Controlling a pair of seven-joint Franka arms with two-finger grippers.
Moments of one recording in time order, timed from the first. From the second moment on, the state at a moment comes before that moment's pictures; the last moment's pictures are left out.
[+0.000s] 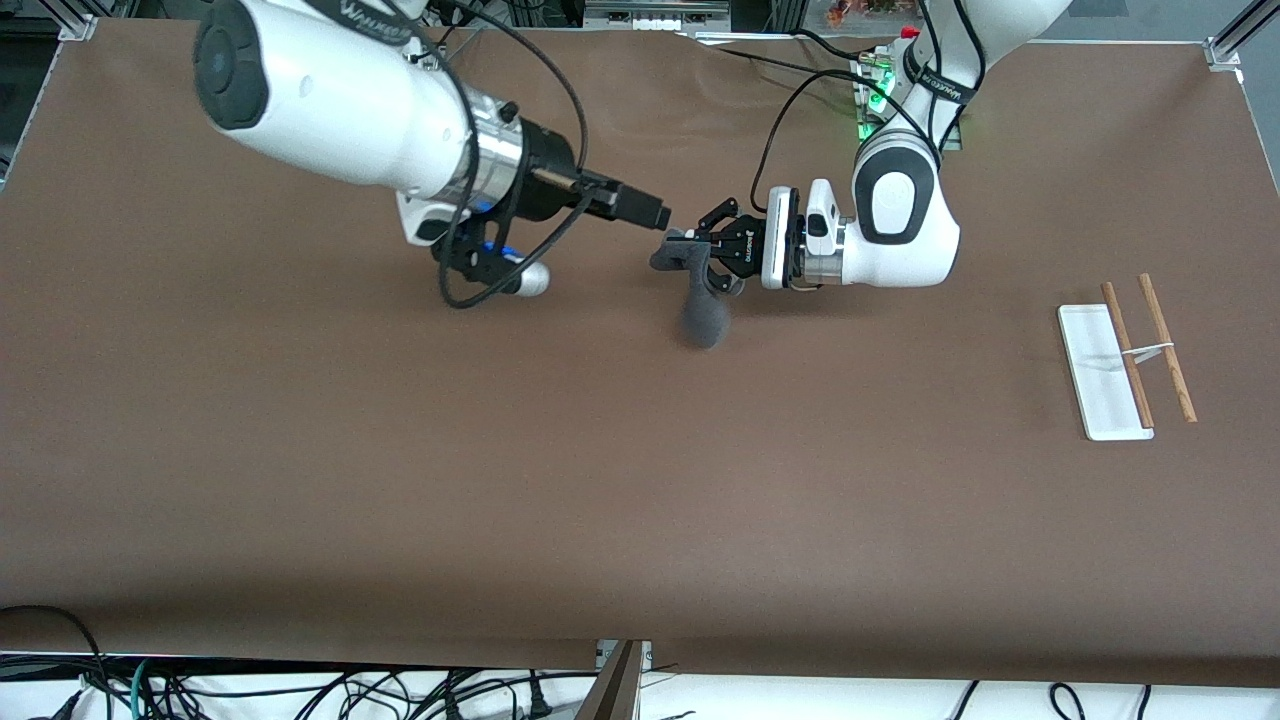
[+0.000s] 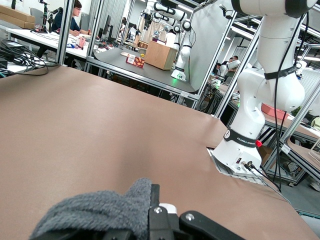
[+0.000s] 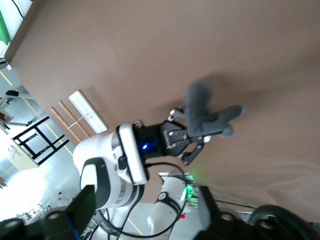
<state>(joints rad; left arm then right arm) -0.19 0.29 -0.29 -2.16 -1.58 2.04 2.05 0.43 0.54 0.14 -0.93 0.59 1.62 1.02</state>
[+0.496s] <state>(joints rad) -0.14 0.24 -0.28 -2.03 -1.13 2.01 1.75 0.34 0.45 0.02 -0.96 0.35 1.40 0.56</state>
